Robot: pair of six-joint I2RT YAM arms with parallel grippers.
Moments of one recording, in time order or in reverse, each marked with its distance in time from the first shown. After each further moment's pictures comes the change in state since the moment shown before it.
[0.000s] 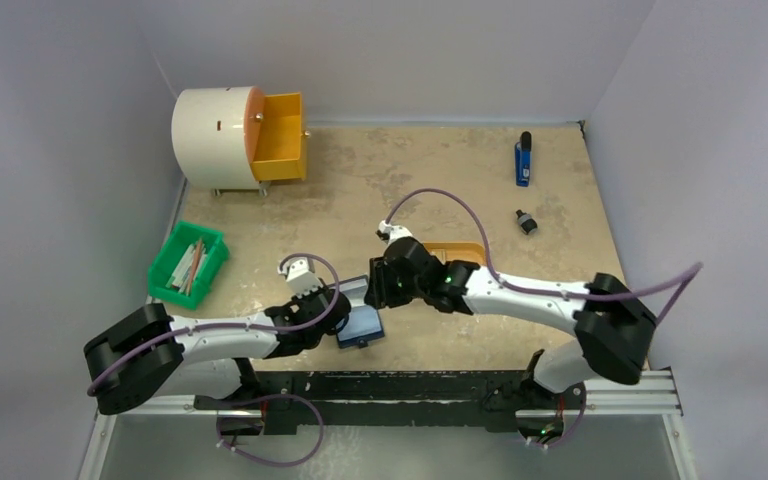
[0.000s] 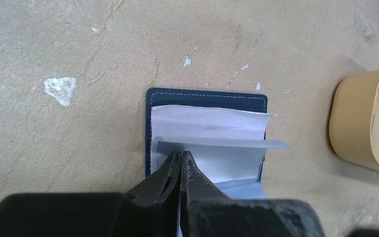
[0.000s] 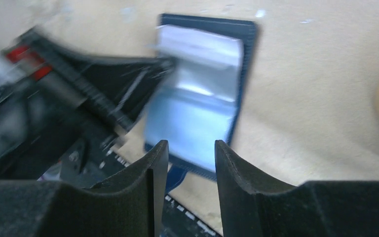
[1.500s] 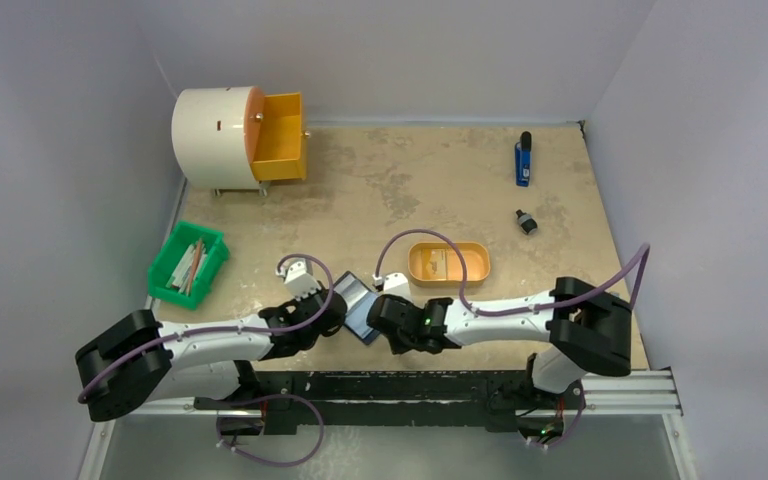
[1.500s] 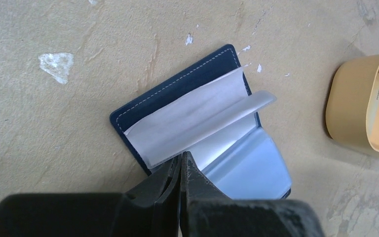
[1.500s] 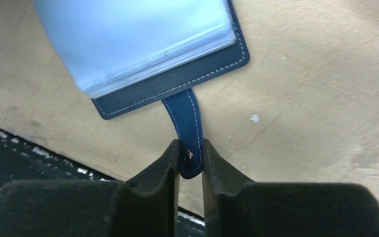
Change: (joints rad) left arm 0.002 -0.061 -0.008 -0.053 0.059 -0.034; right arm 0.299 0.058 -0.076 -0.193 0.295 0.081
